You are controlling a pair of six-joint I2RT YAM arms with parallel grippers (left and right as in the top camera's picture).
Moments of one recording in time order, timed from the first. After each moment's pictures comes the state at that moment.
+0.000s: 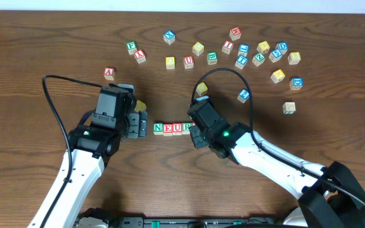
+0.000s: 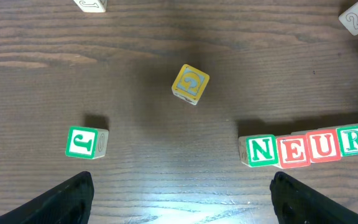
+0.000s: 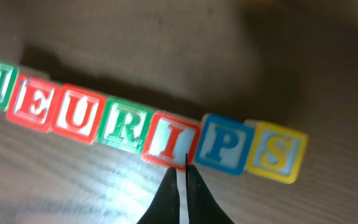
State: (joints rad) left arm -0.26 1.18 0.86 -0.67 -0.08 -0.13; right arm 0.75 1.61 0.92 -0.38 0.14 0.39
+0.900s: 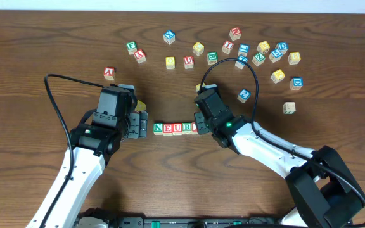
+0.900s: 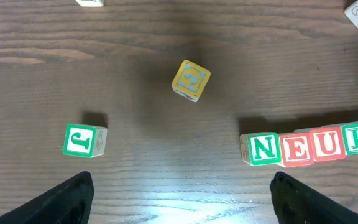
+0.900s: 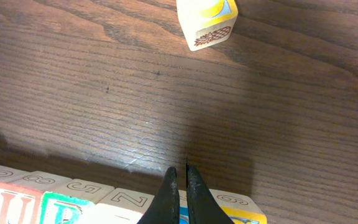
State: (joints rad) left arm -0.26 1.20 0.86 -0.67 -0.08 -0.13; right arm 0.65 1.71 0.92 -0.20 0.17 0.38
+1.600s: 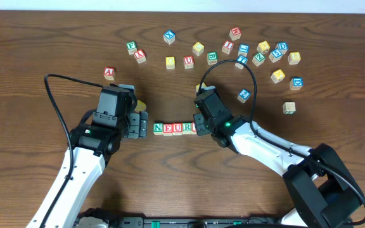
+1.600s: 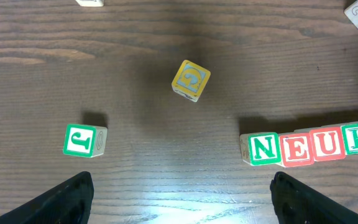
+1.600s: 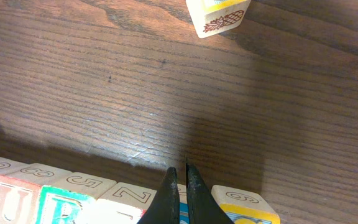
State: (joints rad) left arm -0.26 1.20 0.86 -0.67 -0.08 -0.13; right arm 0.65 1.73 0.92 -0.20 0.14 0.38
